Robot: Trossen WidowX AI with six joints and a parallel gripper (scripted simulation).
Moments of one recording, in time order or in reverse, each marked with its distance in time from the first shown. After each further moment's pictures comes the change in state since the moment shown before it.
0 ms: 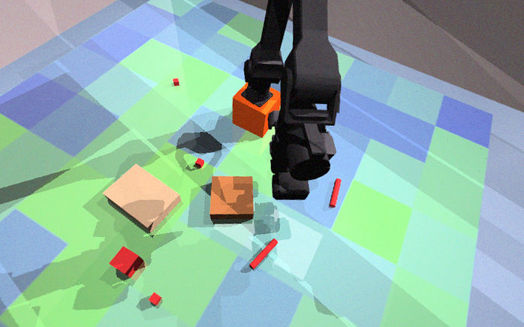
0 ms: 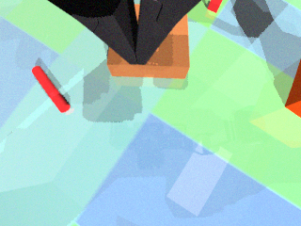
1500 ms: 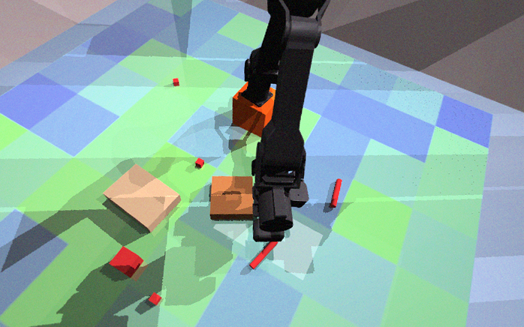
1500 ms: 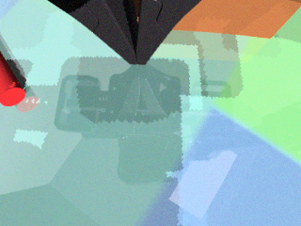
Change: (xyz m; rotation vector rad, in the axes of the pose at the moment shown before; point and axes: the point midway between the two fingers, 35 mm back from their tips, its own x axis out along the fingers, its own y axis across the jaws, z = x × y) arm 0.123 -0.034 -0.027 0.000 -0.002 0.000
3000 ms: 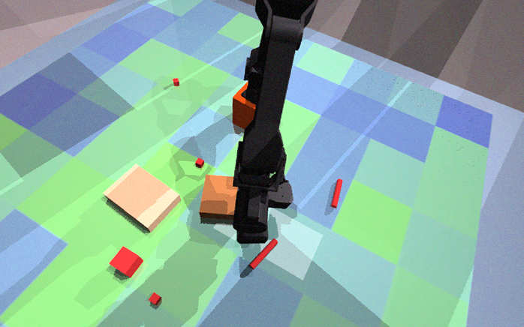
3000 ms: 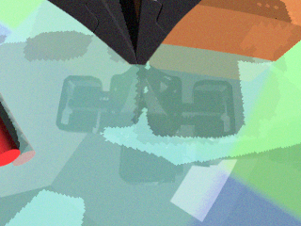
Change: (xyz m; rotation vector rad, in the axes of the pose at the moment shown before) arm 0.000 -0.003 -0.034 -0.003 0.002 -0.004
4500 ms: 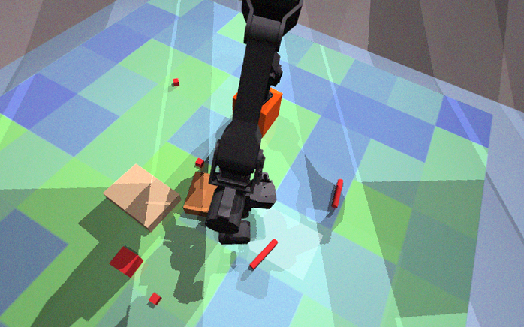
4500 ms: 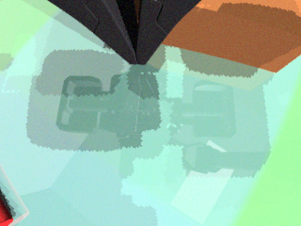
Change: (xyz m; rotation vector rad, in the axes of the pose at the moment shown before) arm 0.000 -0.001 -0.036 0.000 0.004 -0.002
